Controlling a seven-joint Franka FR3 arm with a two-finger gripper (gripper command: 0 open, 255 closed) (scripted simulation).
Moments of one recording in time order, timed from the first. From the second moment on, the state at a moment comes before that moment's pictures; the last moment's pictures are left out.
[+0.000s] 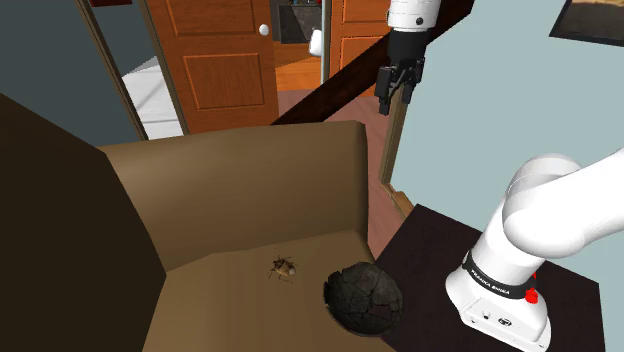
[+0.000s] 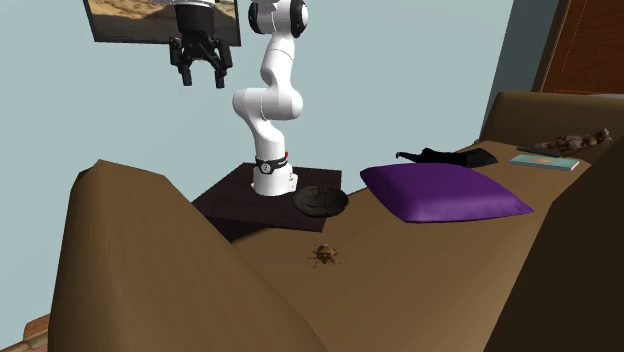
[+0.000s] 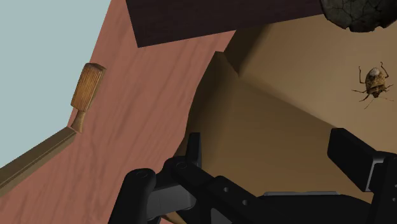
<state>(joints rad) -0.02 -0.74 -0.03 -2.37 -0.05 1.63 0.08</state>
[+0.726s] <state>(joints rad) 0.04 -0.67 0.10 -2.53 0.04 1.86 0.22</state>
